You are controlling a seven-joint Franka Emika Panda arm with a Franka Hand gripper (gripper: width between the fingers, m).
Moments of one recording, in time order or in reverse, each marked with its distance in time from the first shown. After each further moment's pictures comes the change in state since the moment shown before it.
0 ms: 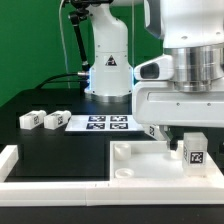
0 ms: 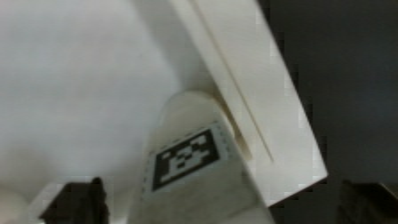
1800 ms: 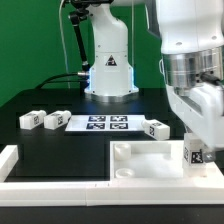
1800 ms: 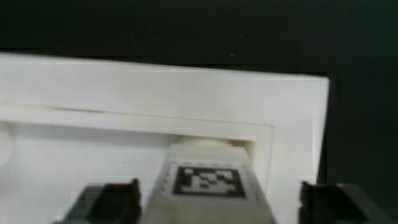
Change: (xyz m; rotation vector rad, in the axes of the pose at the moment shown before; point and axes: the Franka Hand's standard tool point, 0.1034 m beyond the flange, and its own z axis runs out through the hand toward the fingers) arm -0.006 -0.007 0.006 0.014 -0.085 0.997
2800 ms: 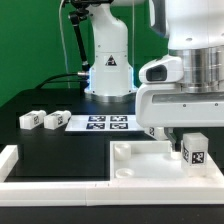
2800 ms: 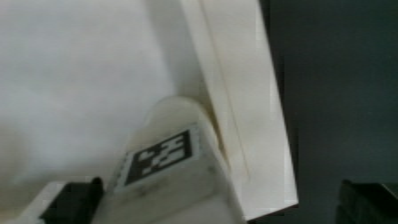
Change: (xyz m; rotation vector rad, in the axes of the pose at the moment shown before) arm 0.004 -0.003 -0.005 -0.022 0.047 -1.140
